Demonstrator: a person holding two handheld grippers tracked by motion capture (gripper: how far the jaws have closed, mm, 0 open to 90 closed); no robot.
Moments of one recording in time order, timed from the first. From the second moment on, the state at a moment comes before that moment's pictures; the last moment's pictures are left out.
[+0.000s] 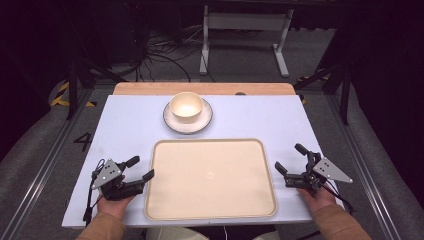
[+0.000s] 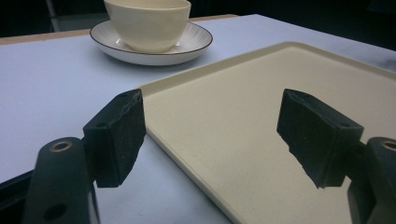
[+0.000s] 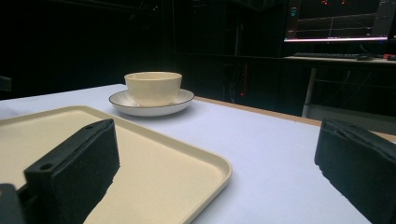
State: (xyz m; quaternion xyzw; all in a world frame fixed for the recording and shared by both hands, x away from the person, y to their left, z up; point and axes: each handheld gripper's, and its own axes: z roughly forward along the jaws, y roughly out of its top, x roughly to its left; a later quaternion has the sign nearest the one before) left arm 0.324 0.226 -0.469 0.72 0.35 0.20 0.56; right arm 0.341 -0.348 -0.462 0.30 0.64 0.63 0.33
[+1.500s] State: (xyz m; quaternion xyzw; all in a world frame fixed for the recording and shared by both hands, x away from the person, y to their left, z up) left arm 0.321 0.218 -0.435 0.72 0.33 0.22 0.57; right arm 0.341 -0.348 -0.462 0.30 0.64 0.62 0.33
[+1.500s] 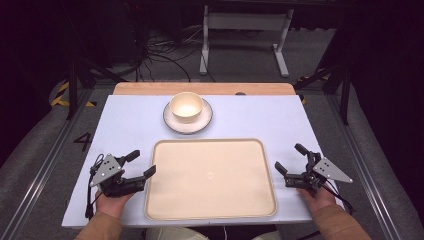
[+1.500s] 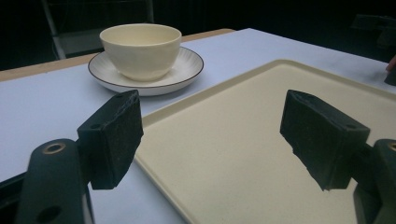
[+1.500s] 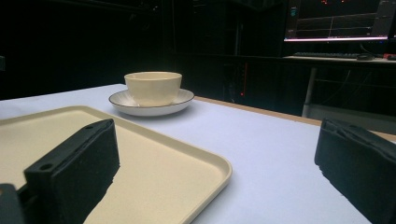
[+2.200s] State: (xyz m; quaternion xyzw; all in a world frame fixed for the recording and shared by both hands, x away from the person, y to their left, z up) left arm 0.324 0.215 -0.412 0.71 0.32 0.22 0.58; right arm 0.341 -0.348 -0.462 0.30 0.64 0.62 0.33
